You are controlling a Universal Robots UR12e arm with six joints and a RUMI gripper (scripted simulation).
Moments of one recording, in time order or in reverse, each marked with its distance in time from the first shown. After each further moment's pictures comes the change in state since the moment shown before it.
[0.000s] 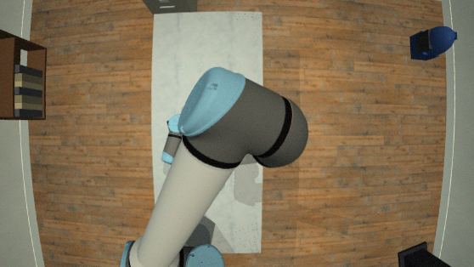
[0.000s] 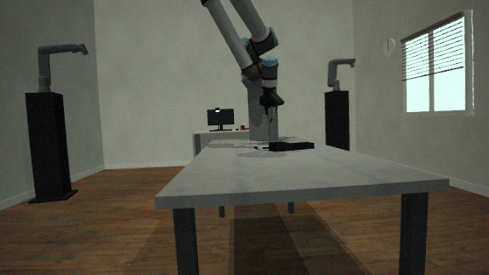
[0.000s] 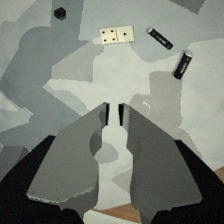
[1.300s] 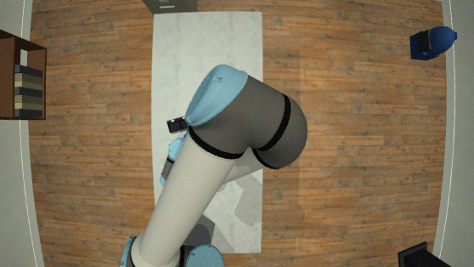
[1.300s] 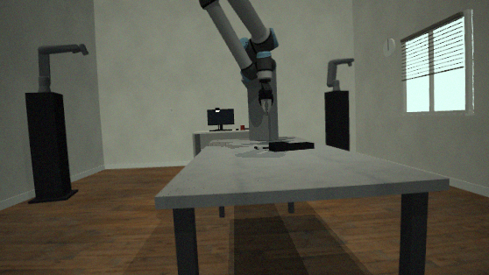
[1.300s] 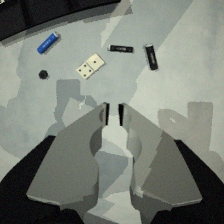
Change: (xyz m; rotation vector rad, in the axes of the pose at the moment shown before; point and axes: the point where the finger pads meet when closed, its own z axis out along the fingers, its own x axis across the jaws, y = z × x) arm 0.018 0.018 -0.046 0.306 0.075 0.538
